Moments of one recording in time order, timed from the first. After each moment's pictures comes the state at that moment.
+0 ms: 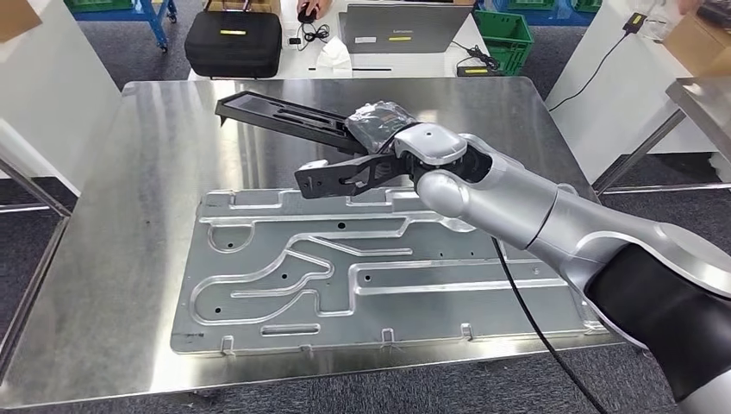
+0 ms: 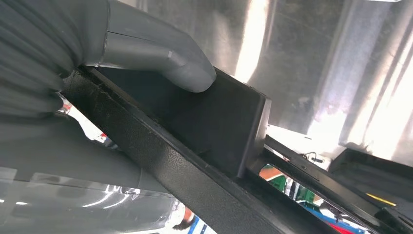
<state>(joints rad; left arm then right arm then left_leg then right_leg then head) -0.14 -0.03 -0.99 -0.23 0.67 0.28 0.09 -1.27 -0.32 1.18 -1.16 0.39 0.34 0.46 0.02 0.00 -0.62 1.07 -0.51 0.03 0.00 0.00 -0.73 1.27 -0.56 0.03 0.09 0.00</state>
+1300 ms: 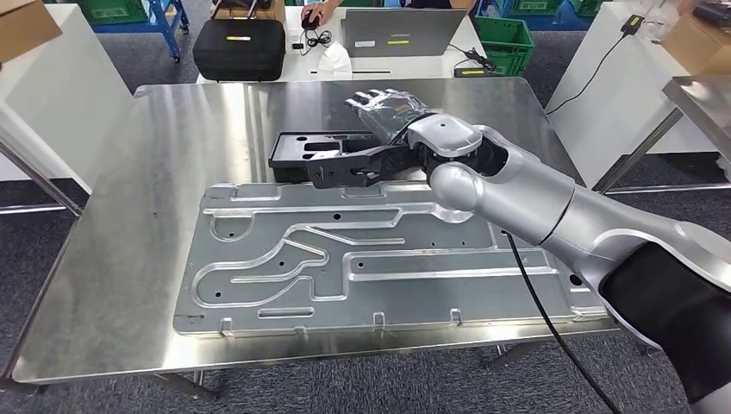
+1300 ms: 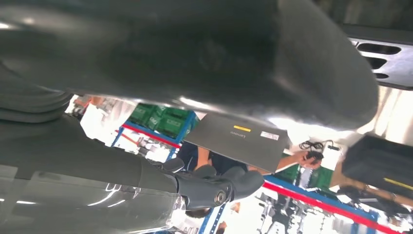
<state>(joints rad) -0.14 -0.04 -0.99 -0.22 0.67 0.27 0.04 -1.29 -0.34 1.18 -1.17 0.40 0.36 0.47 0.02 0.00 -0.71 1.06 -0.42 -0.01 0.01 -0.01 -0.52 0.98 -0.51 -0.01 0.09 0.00</state>
